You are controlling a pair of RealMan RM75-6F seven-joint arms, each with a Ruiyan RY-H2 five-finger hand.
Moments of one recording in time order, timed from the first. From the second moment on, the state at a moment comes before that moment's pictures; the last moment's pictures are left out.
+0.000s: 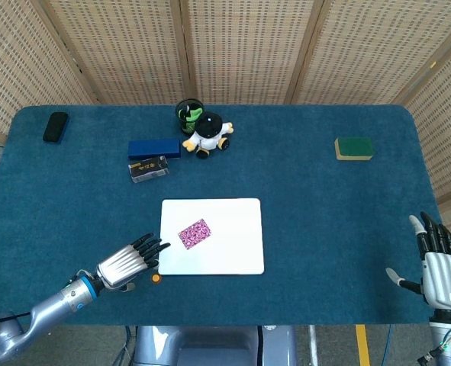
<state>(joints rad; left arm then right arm) -0.66 -1.40 0.26 -1.37 1.76 1.09 0.09 0.04 -1.19 0.11 -1.64 -1.44 1.53 0.01</state>
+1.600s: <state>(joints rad) -0.63 -1.53 0.21 -1.26 1.79 1.07 0.08 0.04 -1.18 0.11 -1.64 -1.44 1.52 0.03</state>
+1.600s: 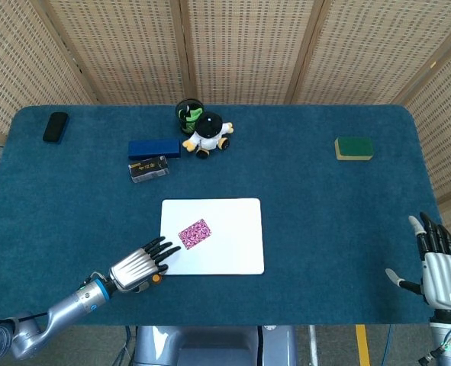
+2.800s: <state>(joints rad) -0.63 -1.52 0.18 -1.29 1.79 1.09 0.10 0.04 -1.18 0.11 -1.64 -1.44 1.52 0.03</state>
